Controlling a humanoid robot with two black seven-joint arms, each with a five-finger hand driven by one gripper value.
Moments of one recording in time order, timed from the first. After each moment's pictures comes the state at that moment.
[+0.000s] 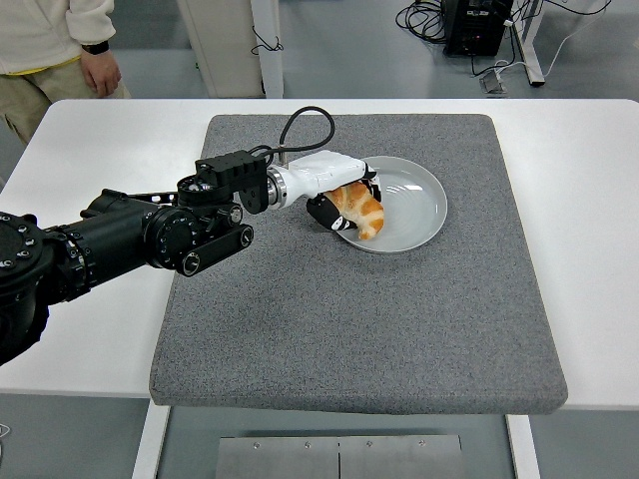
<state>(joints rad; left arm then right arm) -1.24 0.00 0.22 -0.61 1.12 0.15 -0.32 -0.13 0.00 0.01 0.13 -0.10 0.02 0.41</state>
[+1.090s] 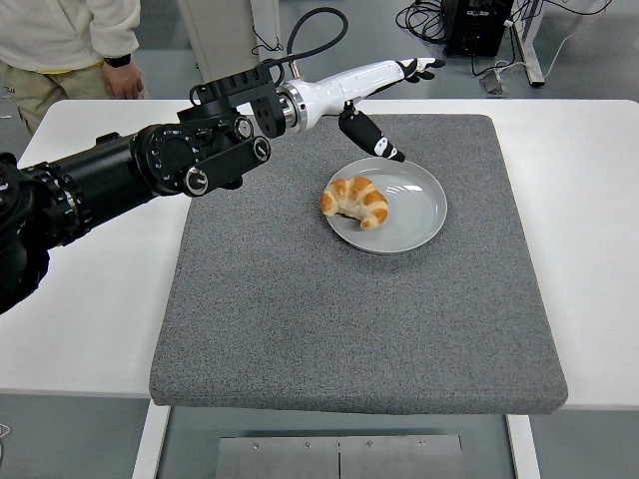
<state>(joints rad) -1.46 0.00 0.13 -0.61 0.68 0.00 -0.43 -0.13 0.00 0.01 0.13 -0.10 0.02 0.41</state>
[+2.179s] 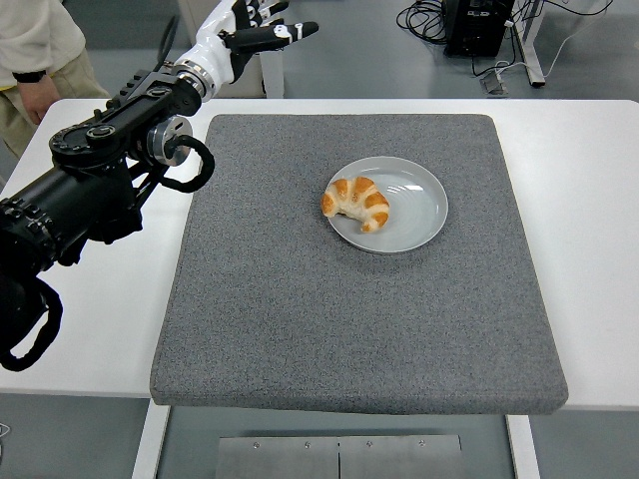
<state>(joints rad) -1.21 0.08 -0.38 -0.40 0.15 -0.08 -0.29 -0.12 0.00 0.01 0.14 -0.10 0.03 0.41</state>
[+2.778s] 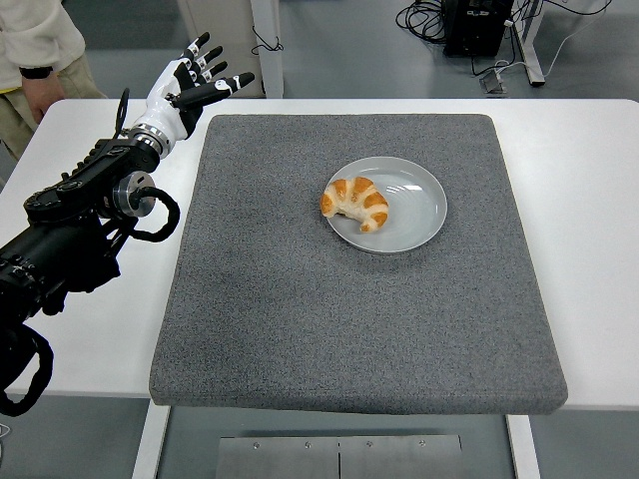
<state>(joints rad) -1.06 0.10 -0.48 -0.36 0.14 -0.11 -0.33 -0.13 0.00 0.01 0.13 -0.10 0.02 0.41</state>
